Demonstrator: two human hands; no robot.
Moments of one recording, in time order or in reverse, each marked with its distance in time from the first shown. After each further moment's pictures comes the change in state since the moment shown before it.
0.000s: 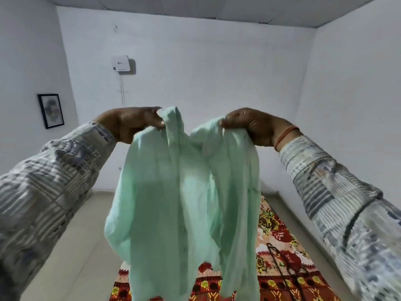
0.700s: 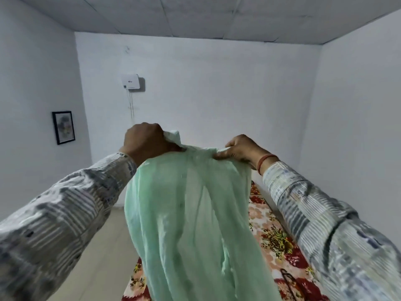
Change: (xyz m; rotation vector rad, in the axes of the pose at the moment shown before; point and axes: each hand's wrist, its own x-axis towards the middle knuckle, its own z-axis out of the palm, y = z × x) left_hand 0.060 -0.013 -0.038 1.447 0.918 -0.216; right_hand 0.108 0.044 -0.003 -0.539 0.459 0.139
